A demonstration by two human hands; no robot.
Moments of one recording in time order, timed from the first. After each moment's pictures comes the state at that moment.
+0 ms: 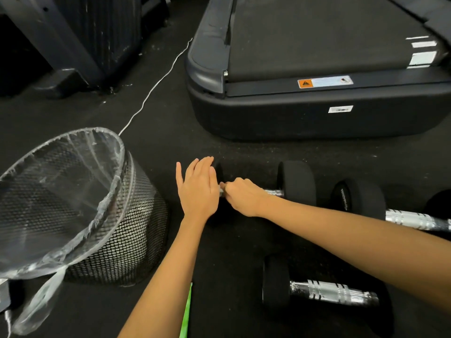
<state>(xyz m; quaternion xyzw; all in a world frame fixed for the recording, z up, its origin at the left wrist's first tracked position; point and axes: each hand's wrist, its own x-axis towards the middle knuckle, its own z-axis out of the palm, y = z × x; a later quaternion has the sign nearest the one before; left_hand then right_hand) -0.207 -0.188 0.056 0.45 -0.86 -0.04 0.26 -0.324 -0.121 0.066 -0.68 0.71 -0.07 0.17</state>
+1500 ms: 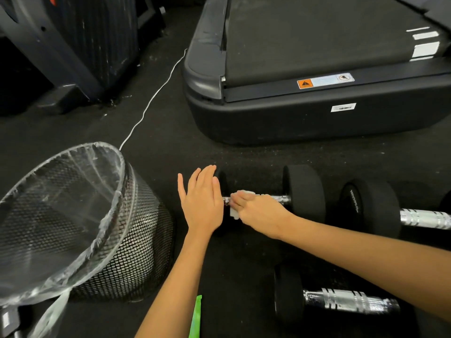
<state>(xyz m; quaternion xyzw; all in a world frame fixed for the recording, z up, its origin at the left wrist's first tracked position) -0.203 -0.184 0.057 0.44 -0.86 -0.03 0.24 -0.323 -0.082 0.062 -0.78 0.62 0.07 -0.04</state>
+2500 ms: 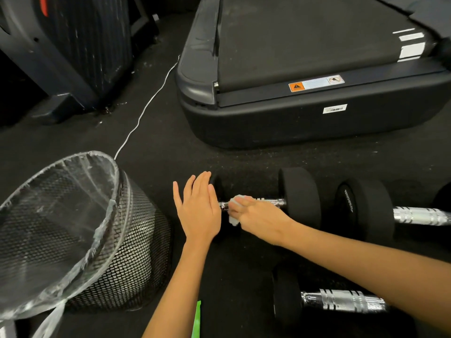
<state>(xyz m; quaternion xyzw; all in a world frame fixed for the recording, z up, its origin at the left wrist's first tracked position) -0.202 -0.177 0.055 0.44 -0.86 0.00 0.25 -0.328 -0.076 0.059 -0.79 0.61 0.02 -0.02</state>
